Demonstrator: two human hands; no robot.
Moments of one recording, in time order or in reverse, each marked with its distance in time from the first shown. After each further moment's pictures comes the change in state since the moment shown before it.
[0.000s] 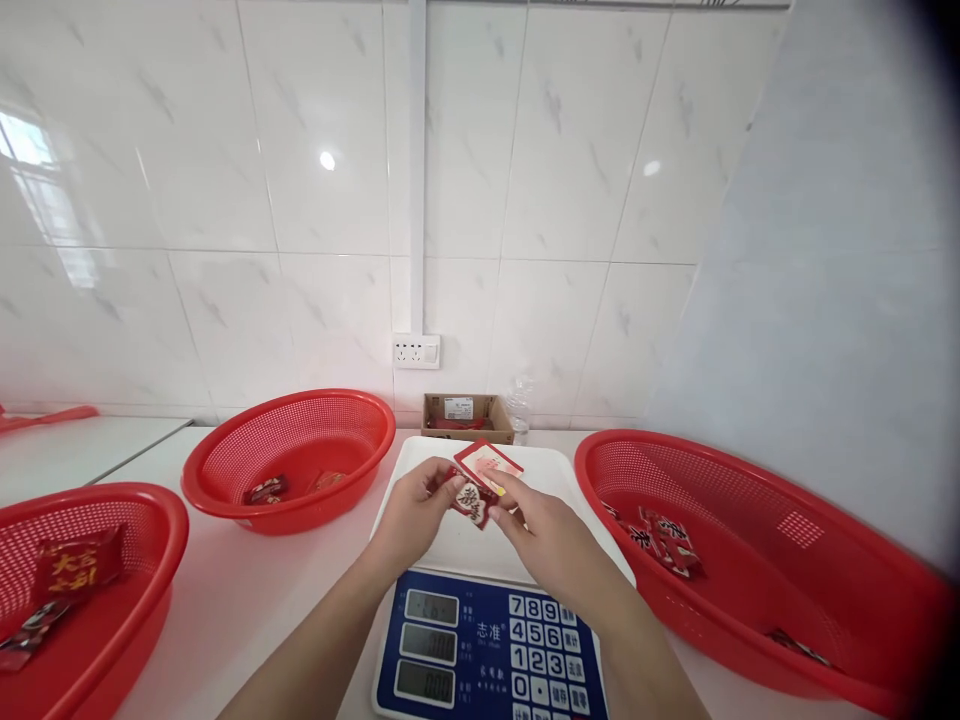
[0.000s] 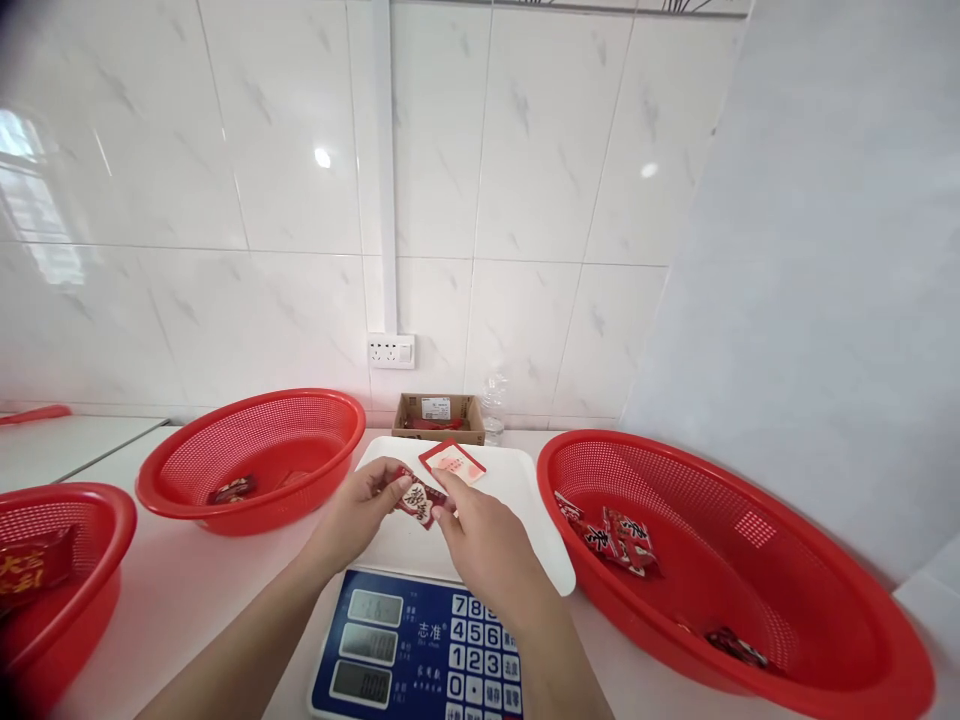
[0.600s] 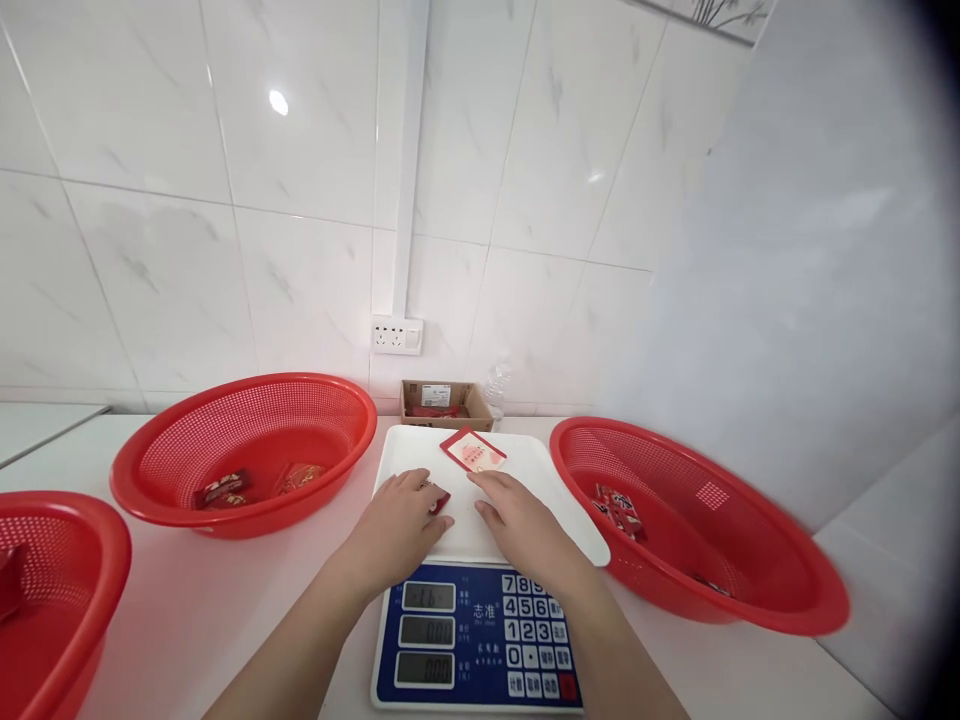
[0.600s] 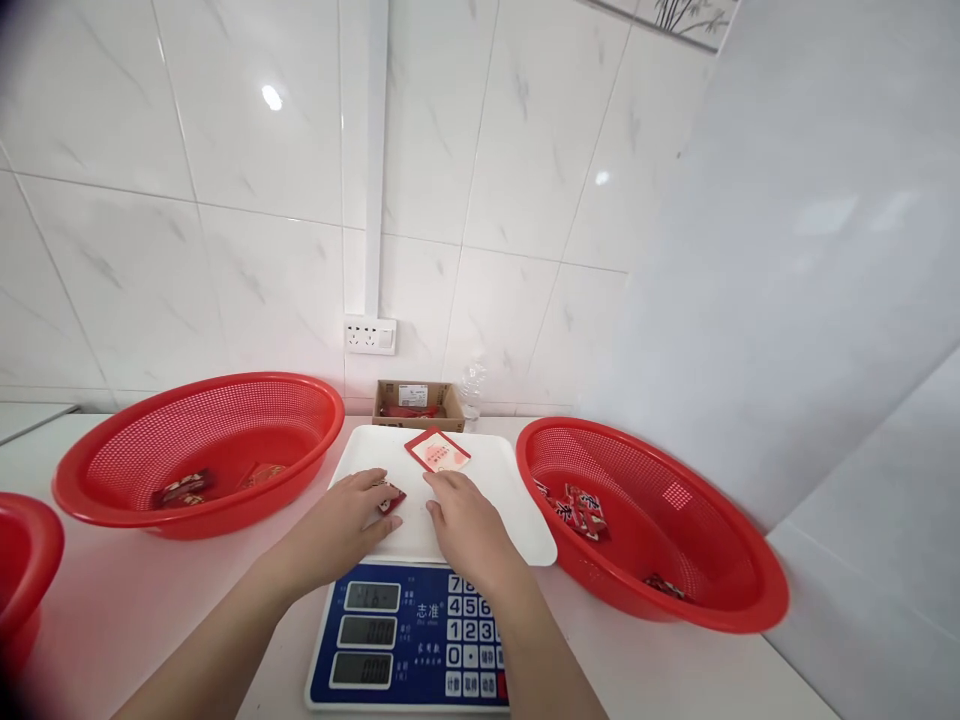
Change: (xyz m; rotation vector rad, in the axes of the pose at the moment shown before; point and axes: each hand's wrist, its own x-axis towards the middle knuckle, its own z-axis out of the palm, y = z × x) left_hand -0.011 -0.005 -0.026 0.610 -0.349 0.140; right_hand 0.013 0.004 0.027 -0.283 -0.046 0.049
